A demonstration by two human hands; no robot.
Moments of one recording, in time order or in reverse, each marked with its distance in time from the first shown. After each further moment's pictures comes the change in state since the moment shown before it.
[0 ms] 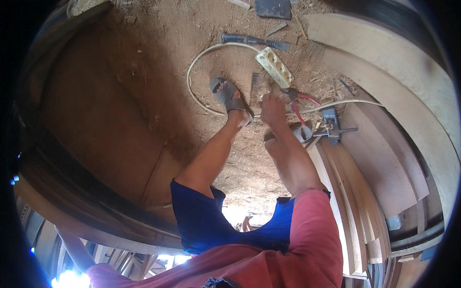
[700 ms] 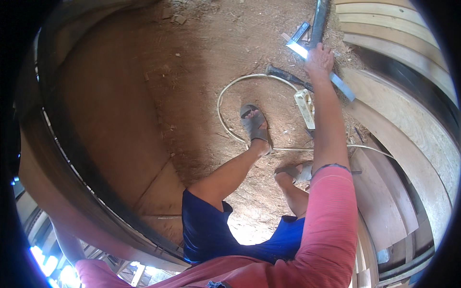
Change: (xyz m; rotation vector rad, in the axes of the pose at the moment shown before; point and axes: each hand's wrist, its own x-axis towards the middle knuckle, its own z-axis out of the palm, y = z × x) left_hand -0.126 0.141 -0.333 -0.001 0.428 0.509; right_hand 0.208 -0.032 -0.245 -0.419 0.284 0.181
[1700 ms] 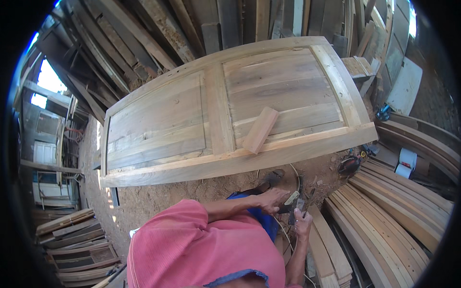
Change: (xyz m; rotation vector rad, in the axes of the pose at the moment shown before) left_hand -0.368 0.160 0.040 -0.088 -0.027 0.255; right_hand -0.523 0.062 -0.380 1.019 -0.359 -0.541
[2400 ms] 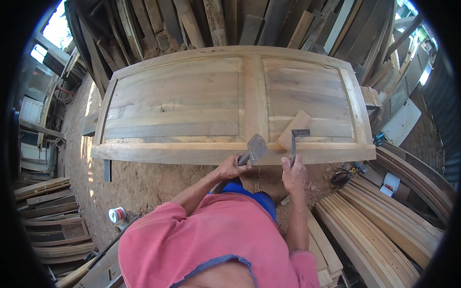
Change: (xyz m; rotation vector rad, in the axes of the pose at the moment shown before) left_hand -0.286 -0.007 -0.153 -0.513 0.723 -0.439; right_hand -0.068 -0.221 0.251 -0.677 -0.092 -0.679
